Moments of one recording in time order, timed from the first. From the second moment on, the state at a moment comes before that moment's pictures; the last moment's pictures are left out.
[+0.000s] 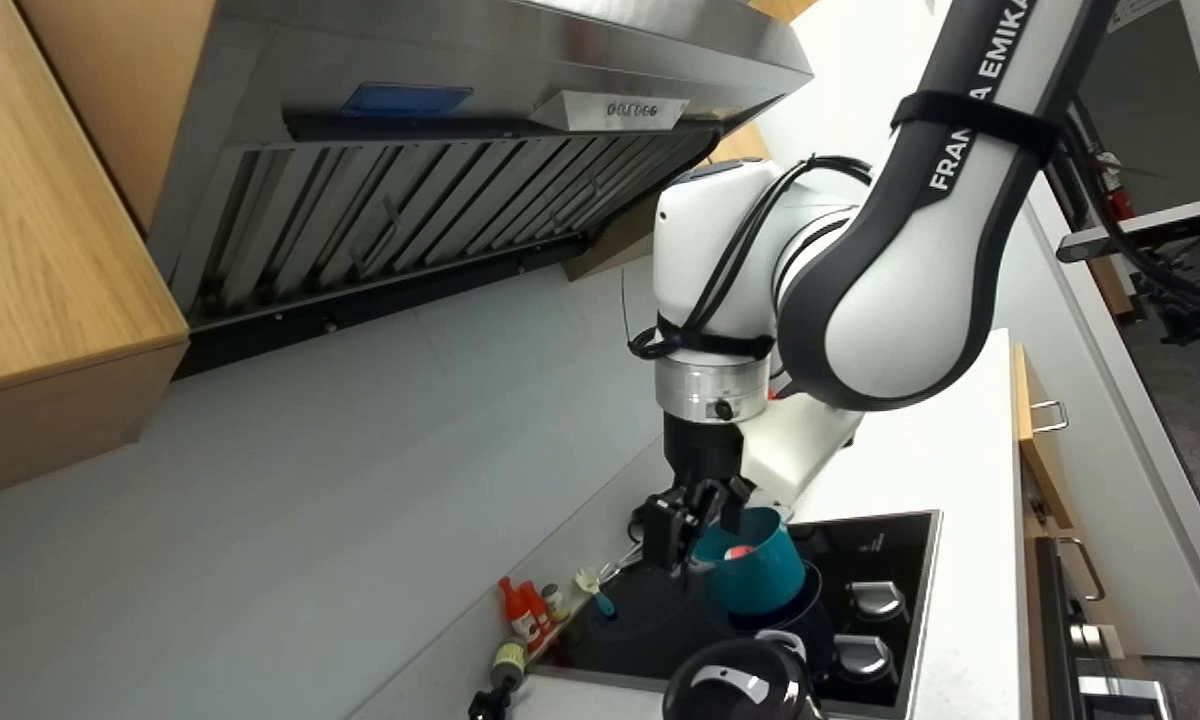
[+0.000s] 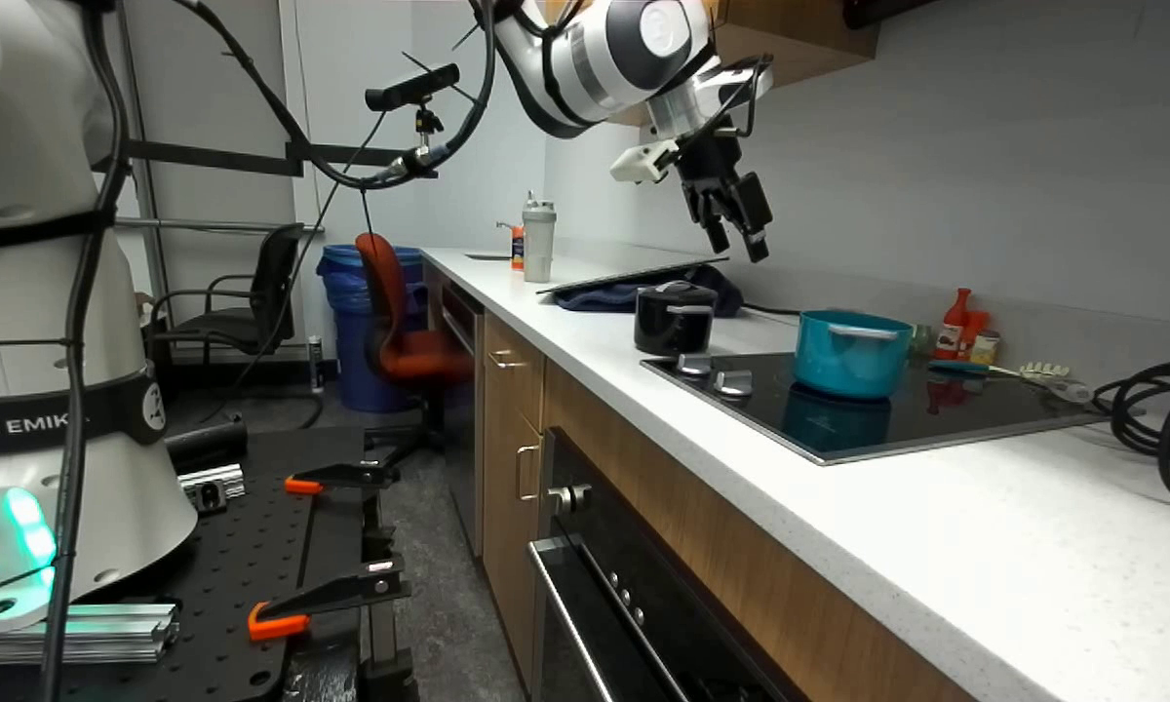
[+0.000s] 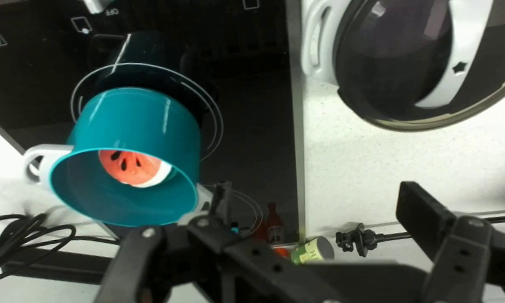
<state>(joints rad) 0.11 0.13 0.02 -2.20 -0.33 2.85 0.54</state>
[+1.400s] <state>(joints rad) 0.01 -0.25 0.04 -2.46 -0.33 2.57 0.56</state>
